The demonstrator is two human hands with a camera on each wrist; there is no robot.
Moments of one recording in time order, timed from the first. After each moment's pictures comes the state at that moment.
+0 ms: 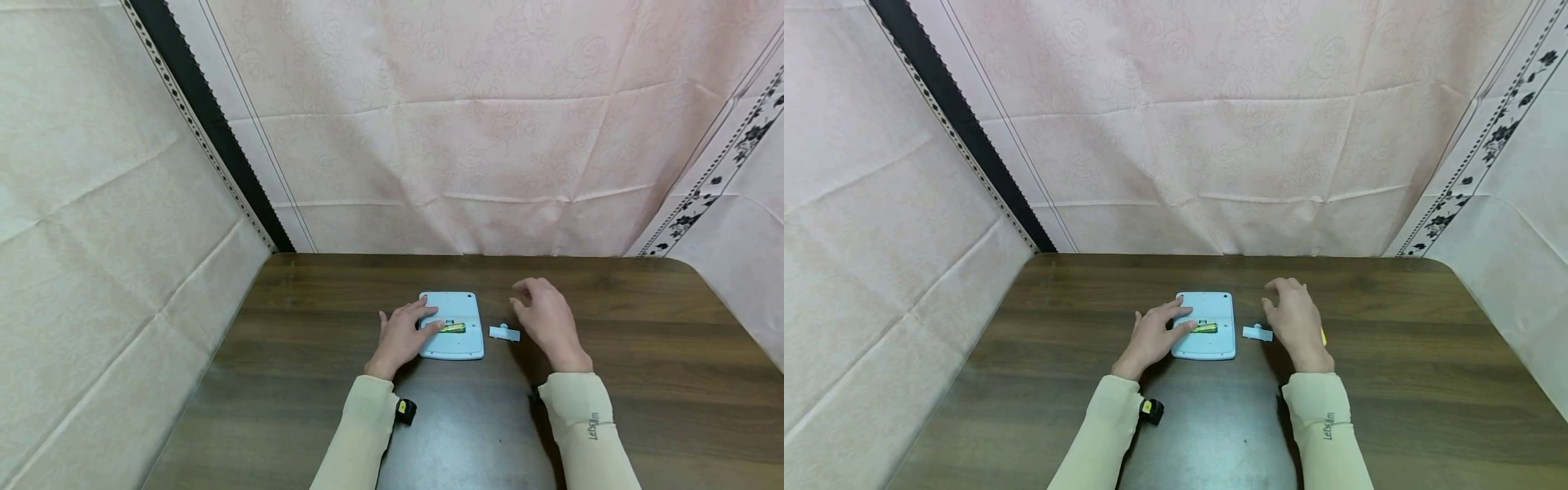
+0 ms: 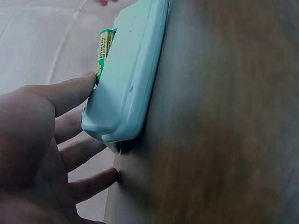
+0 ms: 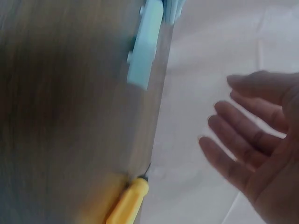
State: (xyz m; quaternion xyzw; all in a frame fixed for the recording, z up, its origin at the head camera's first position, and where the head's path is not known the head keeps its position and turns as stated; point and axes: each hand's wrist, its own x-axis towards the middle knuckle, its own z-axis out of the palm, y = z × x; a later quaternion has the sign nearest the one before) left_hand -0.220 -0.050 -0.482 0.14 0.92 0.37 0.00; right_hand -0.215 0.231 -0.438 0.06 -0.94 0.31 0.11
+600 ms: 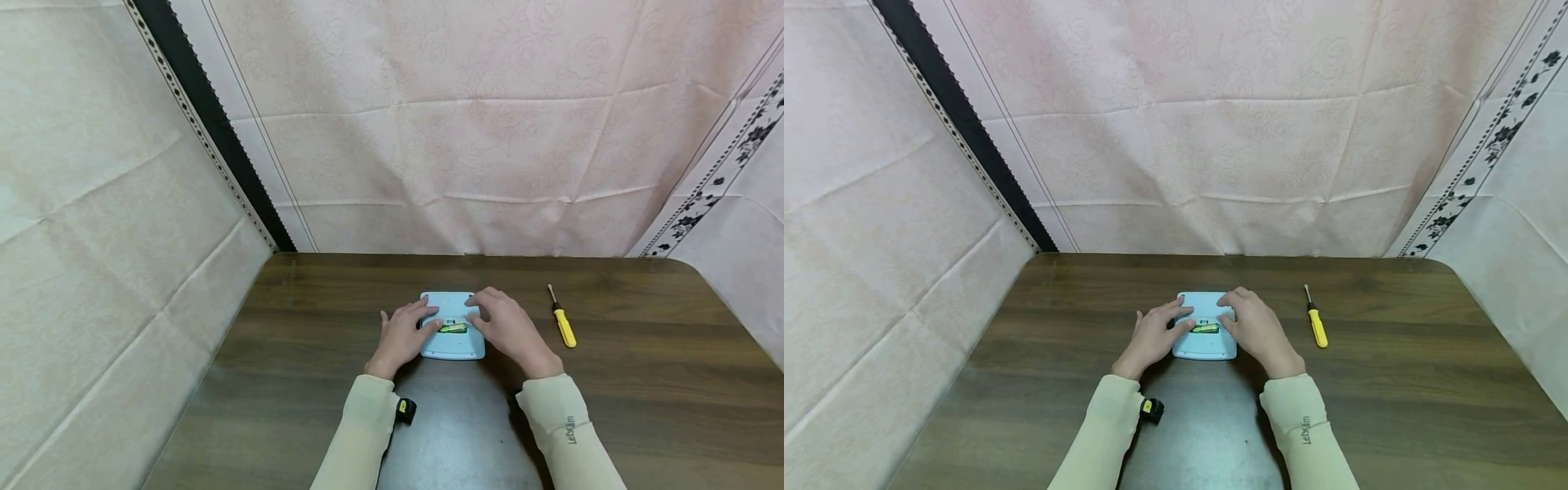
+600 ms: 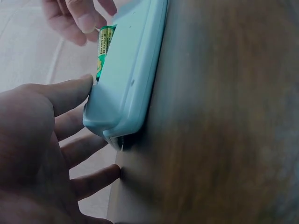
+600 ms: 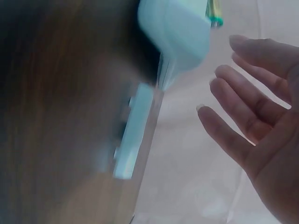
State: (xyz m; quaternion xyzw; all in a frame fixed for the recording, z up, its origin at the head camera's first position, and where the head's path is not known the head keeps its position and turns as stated) left_hand -0.221 -0.053 -0.482 0.16 0.92 0.36 0.00; right_hand -0.216 0.179 -0.445 0.20 -0.93 0.29 0.07
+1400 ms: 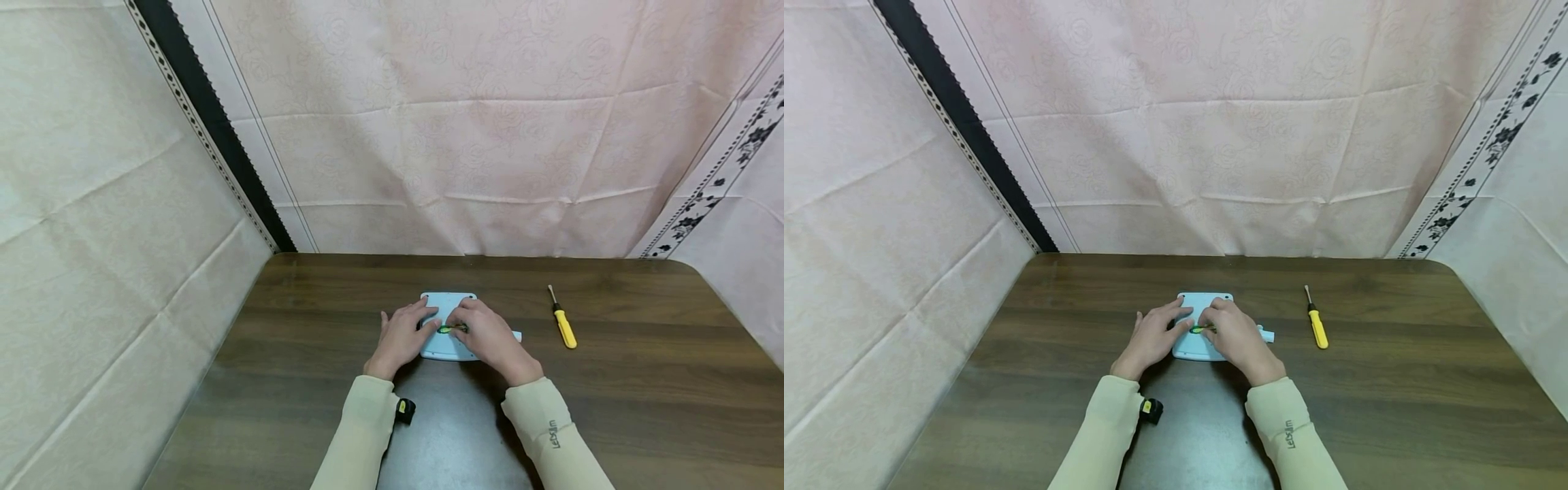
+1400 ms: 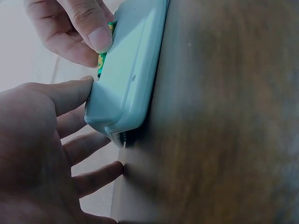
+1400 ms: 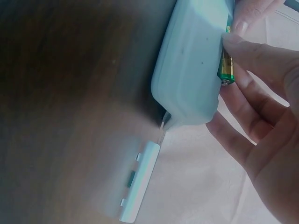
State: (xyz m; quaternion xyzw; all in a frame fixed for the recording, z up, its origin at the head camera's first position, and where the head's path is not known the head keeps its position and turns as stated) left_hand -0.221 -0.056 -0.481 0.17 0.93 0.34 0.01; right_hand -0.211 0.150 -0.456 0.26 -0.93 0.25 0.07
